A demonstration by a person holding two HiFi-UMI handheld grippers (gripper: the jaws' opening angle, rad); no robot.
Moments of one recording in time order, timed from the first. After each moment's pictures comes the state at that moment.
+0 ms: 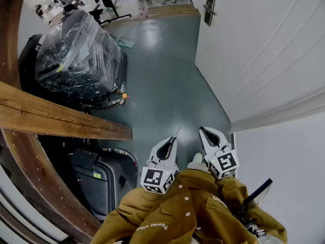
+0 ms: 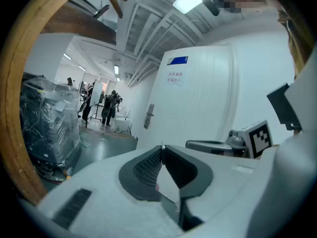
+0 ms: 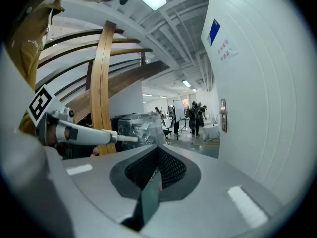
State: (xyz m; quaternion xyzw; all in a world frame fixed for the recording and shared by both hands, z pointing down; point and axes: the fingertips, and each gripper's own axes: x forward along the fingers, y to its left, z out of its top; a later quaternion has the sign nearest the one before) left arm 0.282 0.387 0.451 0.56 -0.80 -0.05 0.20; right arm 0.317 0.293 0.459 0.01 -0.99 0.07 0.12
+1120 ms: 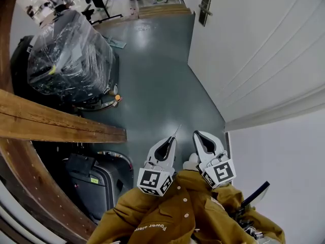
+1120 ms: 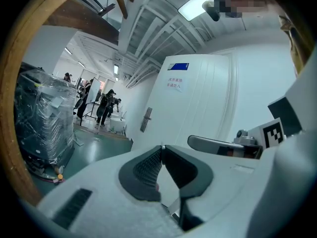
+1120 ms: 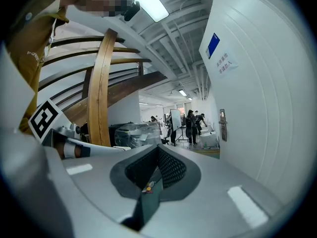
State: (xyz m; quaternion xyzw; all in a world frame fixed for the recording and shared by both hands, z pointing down) left arm 0.254 0.386 0.436 0.58 -0.79 -0.09 0.19; right arm 0.290 0.322 0.415 0.03 -1.00 0.07 0.06
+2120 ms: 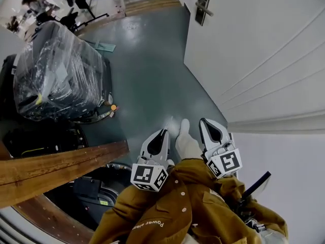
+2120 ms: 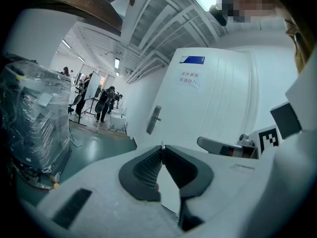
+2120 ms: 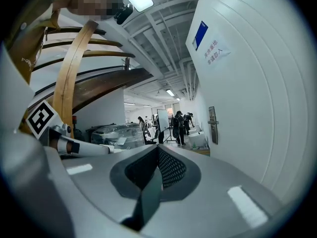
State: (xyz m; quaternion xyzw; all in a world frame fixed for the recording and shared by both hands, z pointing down) left arm 0.095 0.295 0.454 0.58 -0.78 -0.08 0.22; right arm 0.162 0.192 0.435 0.10 -0.99 0.08 0.06
